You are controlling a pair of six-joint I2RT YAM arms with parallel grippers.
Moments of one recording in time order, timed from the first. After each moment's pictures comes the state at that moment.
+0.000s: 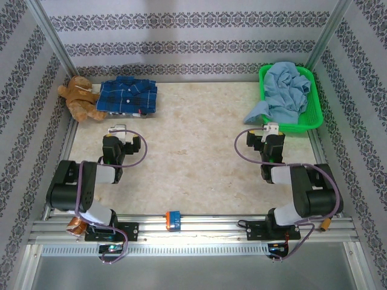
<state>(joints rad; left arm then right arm) -0.01 1.47 0.37 0.73 -0.07 0.00 0.08 1.43 0.36 0.73 0.17 0.02</state>
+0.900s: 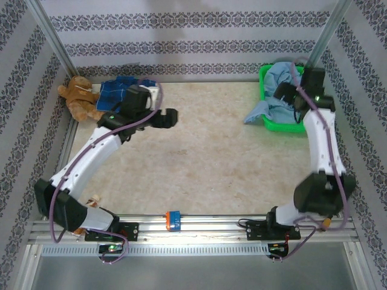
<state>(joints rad) -0.43 1.43 1.41 -0.69 0.09 -0.30 -0.19 1.59 1.61 -0.78 0.03 0.36</state>
